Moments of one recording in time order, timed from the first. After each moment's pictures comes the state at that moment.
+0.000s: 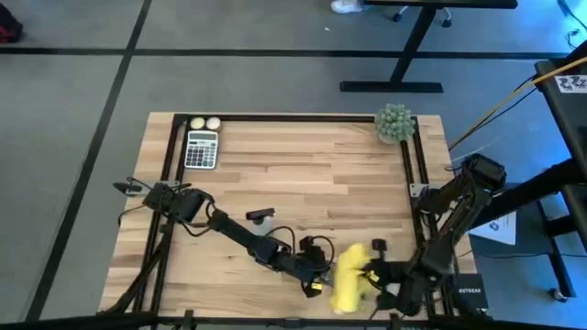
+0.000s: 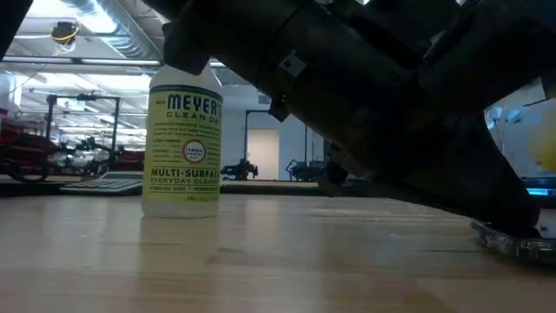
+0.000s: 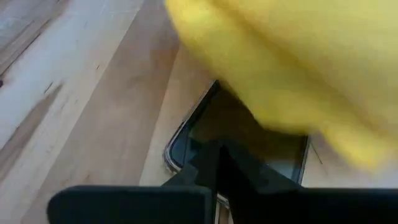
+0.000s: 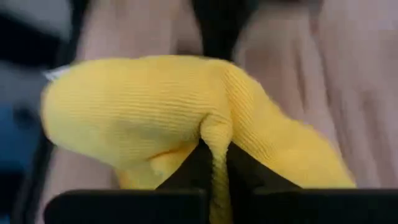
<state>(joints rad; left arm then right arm) -0.42 2.35 1.54 0.16 -0.34 -0.50 0.98 1.59 0.93 -0.43 0.59 0.81</state>
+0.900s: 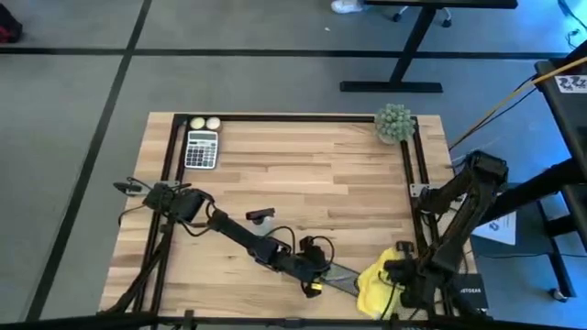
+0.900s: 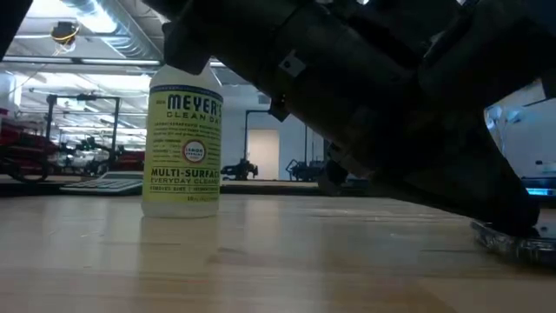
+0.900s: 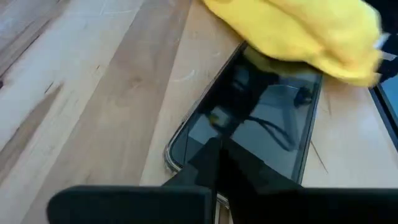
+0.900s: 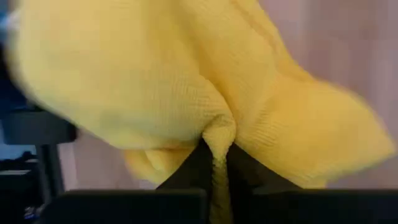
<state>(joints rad) -0.42 2.35 1.54 0.17 -0.34 -0.50 1.14 1.44 0.85 -0.82 0.09 1.24</state>
